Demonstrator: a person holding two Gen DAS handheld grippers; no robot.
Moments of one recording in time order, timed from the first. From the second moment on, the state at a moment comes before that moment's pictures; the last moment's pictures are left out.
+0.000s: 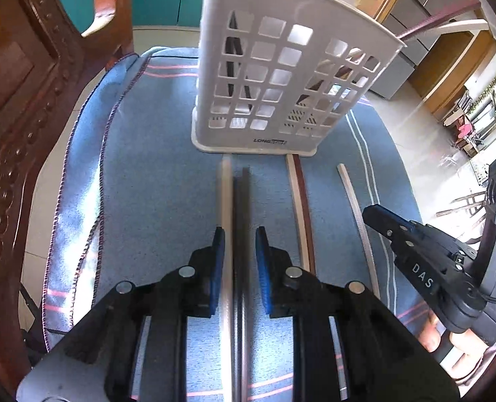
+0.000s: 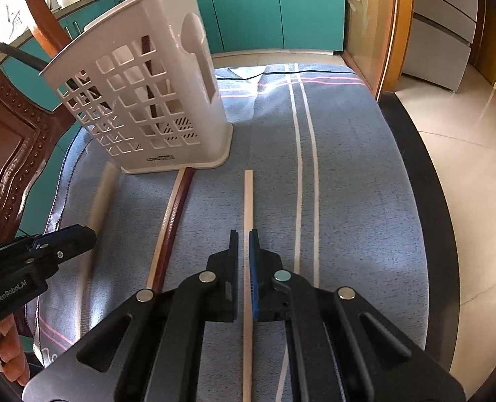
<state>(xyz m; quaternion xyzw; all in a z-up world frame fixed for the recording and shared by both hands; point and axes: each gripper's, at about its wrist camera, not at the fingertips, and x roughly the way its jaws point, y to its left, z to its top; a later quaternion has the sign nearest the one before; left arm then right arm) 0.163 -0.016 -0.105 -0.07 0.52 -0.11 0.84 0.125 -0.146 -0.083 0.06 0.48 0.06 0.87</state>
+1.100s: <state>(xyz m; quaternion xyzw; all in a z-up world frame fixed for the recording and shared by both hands) 0.164 -0.037 -0.124 0.02 0.54 -0.03 0.84 0.126 -0.127 -0.099 -0.02 0.49 0.02 0.87</state>
